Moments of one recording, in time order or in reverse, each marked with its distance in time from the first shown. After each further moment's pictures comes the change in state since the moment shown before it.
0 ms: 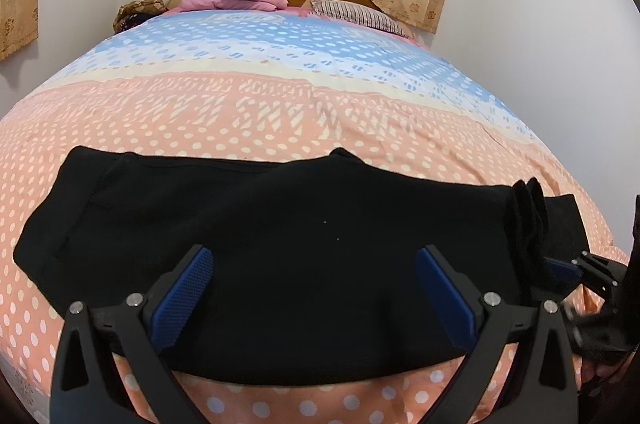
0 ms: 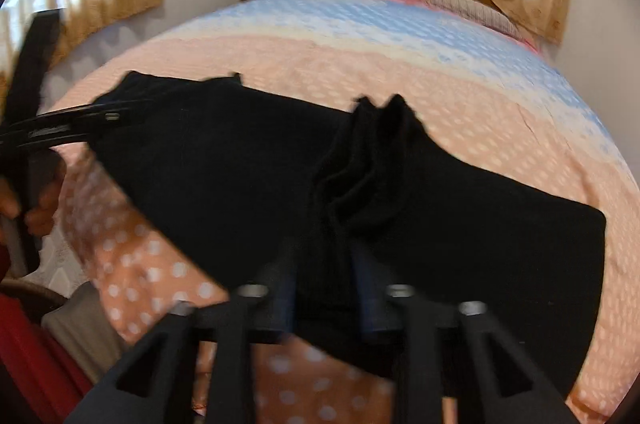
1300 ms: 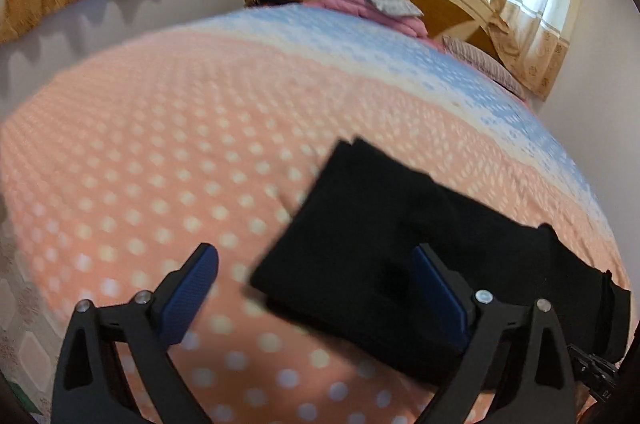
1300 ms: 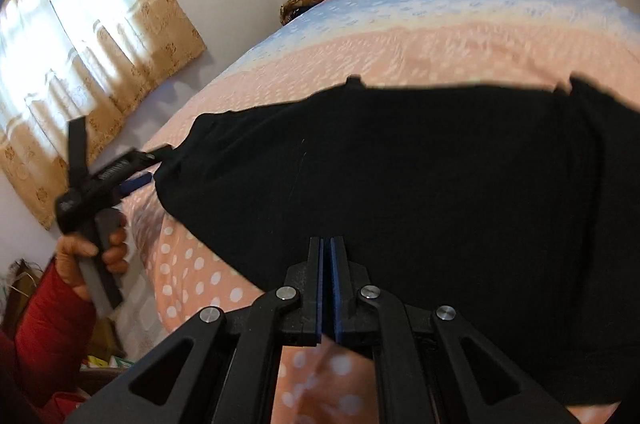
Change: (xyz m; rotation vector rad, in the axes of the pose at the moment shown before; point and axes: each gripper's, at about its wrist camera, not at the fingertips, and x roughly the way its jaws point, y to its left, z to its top) left arm -0.015 0.177 -0.016 -0.340 -0.052 0.250; right arm 0.066 0.068 0.025 0.265 -0.041 0.325
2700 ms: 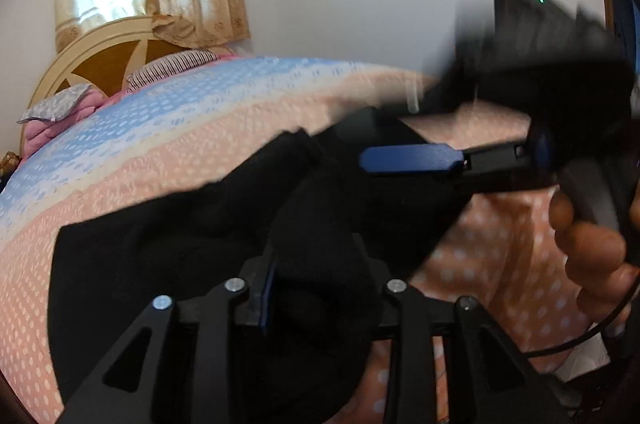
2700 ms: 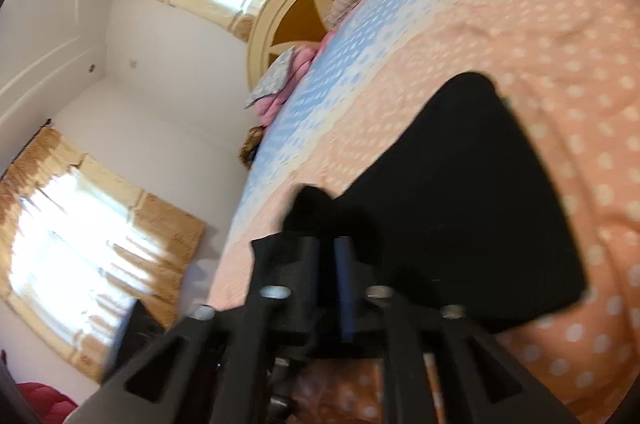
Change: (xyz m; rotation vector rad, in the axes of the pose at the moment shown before) left arm -0.061 -0.336 -0.147 0.929 -0.049 -0.602; right arm -0.177 -0.164 -0.036 0.603 -0.372 0.123
